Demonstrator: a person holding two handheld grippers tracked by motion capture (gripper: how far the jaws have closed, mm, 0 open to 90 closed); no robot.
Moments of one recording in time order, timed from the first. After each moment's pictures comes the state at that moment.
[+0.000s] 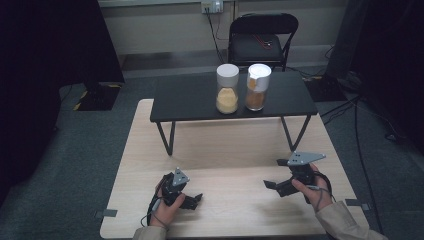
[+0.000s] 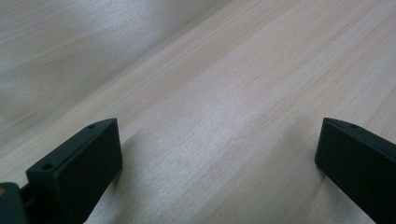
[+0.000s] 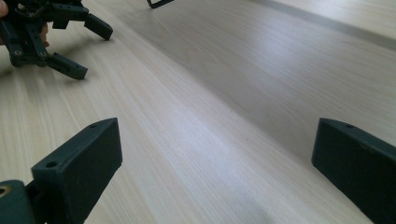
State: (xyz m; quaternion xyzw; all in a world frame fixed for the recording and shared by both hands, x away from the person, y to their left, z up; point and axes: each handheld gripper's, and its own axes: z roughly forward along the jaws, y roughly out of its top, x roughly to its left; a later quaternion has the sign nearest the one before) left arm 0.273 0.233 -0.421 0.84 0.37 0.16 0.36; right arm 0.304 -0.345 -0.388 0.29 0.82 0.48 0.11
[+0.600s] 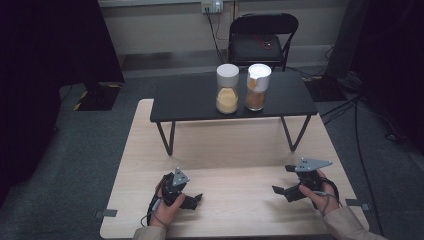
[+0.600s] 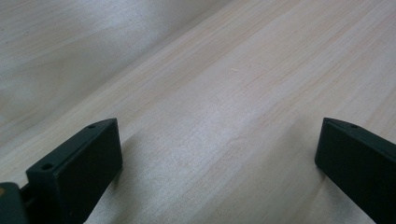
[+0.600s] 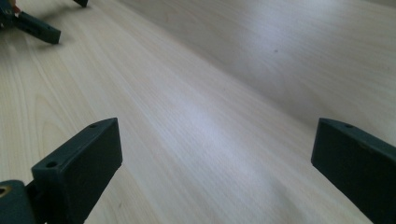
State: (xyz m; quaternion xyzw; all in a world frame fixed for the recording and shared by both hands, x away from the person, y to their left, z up) left arm 0.273 0.233 -0.421 0.84 0.37 0.16 0.36; right arm 0.299 -0.366 -0.409 0.30 0.83 0.45 0.12
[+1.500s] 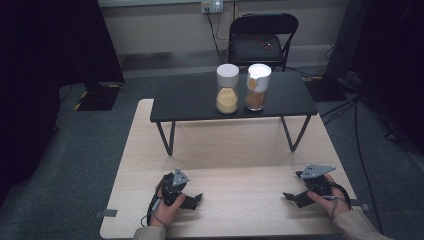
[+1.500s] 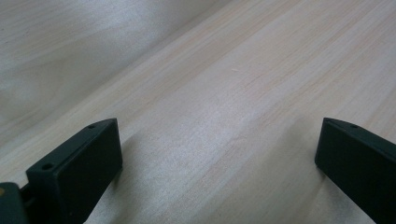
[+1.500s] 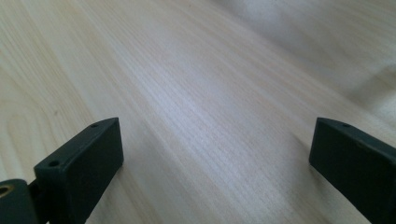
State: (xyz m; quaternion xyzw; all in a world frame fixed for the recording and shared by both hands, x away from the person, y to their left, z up) left arm 0.273 0.233 -0.420 0.84 0.37 0.16 0.36; right arm 0.300 -0.377 -0.416 0.29 0.87 0.37 0.14
